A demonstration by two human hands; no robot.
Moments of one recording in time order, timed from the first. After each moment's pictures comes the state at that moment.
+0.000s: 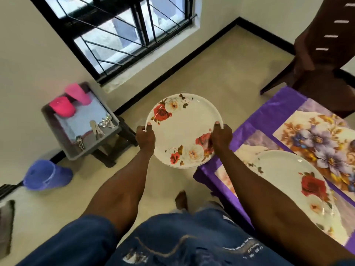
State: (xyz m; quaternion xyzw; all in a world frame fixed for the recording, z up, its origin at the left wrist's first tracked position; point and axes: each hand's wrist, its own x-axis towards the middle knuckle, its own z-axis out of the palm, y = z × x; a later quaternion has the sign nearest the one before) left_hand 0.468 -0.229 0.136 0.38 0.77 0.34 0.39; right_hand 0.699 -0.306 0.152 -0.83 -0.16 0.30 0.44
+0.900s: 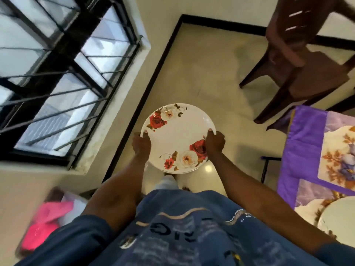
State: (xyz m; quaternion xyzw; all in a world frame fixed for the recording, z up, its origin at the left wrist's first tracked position) left_hand 0.581 0.184 0.116 0.55 0.72 0.13 0.41; right_hand 0.759 0.020 0.109 -0.83 0.10 0.27 0.48
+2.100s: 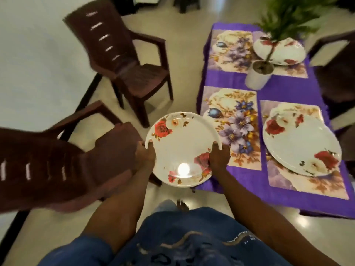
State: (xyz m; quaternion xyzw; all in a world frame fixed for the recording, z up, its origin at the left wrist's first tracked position) left_hand 1.326 -0.017 0.149 0.87 -0.03 -0.19 0.46; right_hand 1.127 -0.149 0.144 -0.46 0.67 -0.31 0.49
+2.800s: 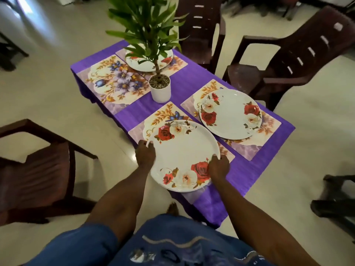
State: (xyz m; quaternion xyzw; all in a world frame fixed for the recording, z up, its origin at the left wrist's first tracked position) left_hand 1.340 -0.336 0.141 0.75 -0.49 -0.36 0.26; right_hand 1.122 -0.216 0.132 -0.12 0.87 -0.39 0.29
